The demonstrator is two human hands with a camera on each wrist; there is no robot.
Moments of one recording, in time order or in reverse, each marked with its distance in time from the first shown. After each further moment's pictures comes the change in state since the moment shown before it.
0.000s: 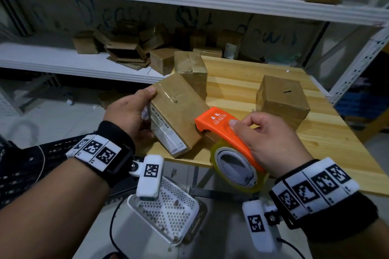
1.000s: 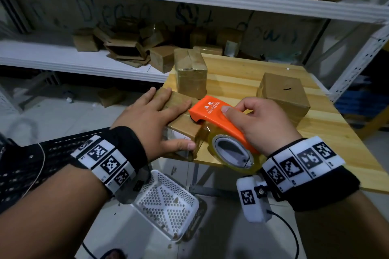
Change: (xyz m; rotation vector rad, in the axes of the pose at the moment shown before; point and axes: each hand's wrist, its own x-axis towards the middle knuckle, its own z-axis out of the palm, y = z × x) left_hand -0.003 -0.008 -0.006 1.638 -0.400 0.674; right_hand 0.019 -0.018 0.001 -0.091 0.003 -0.016
